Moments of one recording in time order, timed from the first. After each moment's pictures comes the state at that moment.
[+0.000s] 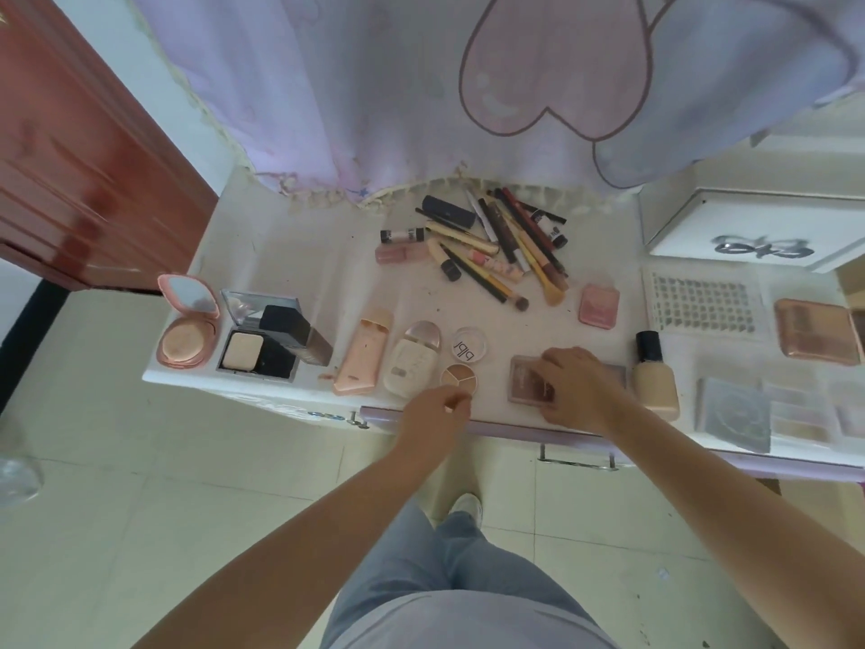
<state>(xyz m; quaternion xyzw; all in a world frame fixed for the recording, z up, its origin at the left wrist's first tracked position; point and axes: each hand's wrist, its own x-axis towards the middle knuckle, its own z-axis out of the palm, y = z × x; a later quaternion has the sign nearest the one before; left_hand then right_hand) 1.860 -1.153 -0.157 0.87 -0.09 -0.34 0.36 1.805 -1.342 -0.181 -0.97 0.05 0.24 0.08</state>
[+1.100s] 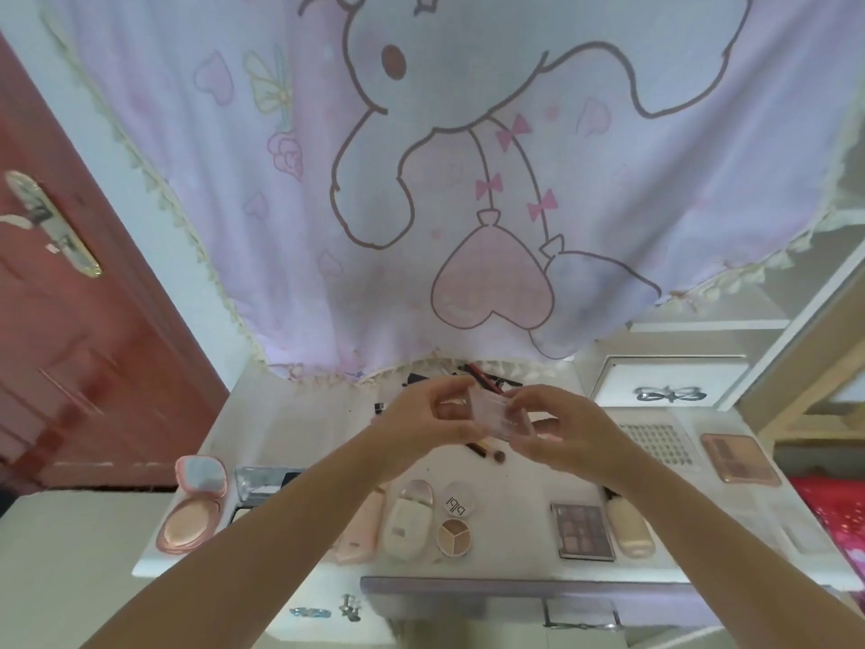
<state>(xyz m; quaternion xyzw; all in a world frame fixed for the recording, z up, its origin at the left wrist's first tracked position) 1.926 -1.157 0.008 0.64 -0.31 -0.41 0.57 1.813 -1.310 -0.001 -0.82 0.10 -0.07 0.55</state>
